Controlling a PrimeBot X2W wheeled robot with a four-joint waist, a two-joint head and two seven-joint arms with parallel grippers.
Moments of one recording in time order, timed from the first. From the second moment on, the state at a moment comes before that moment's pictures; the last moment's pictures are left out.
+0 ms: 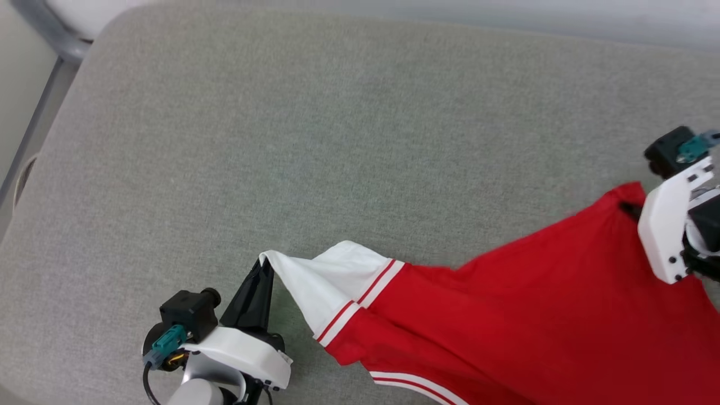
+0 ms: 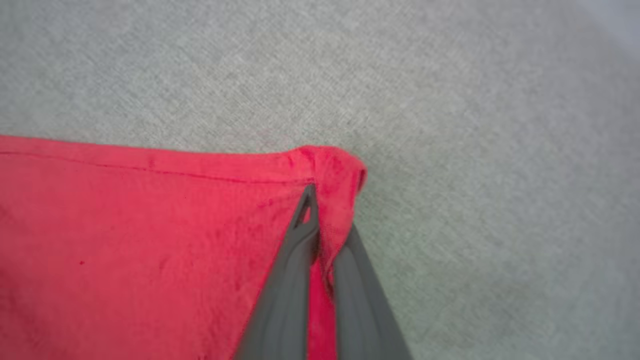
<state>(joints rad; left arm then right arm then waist) -0.15 0.20 -0.31 0.21 -0.48 0.00 -0.26 -0.75 -0.74 0.75 0.43 0.73 0.13 0.52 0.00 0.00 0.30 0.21</state>
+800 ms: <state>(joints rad) -0.44 0.36 -0.25 -0.02 -0.42 -0.01 -0.16 -0.64 -0.69 0.41 0.20 0.66 0.13 0.13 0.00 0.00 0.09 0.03</state>
